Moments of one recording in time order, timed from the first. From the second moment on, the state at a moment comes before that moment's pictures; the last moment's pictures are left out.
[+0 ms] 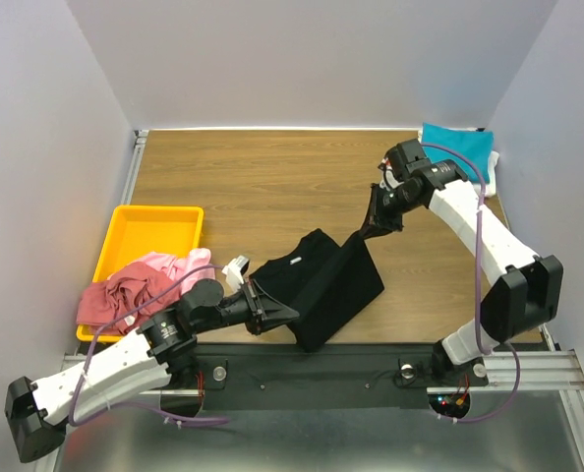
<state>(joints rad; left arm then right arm) -0.97 0.48 0.31 -0.10 0.27 -1.62 0.35 1.53 1.45 -1.08 -0.35 0.55</state>
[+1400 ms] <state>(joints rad) -0.37 0.84 0.26 -0.01 0.61 -1.22 0.36 1.91 1.61 -0.91 -0.37 0.48</state>
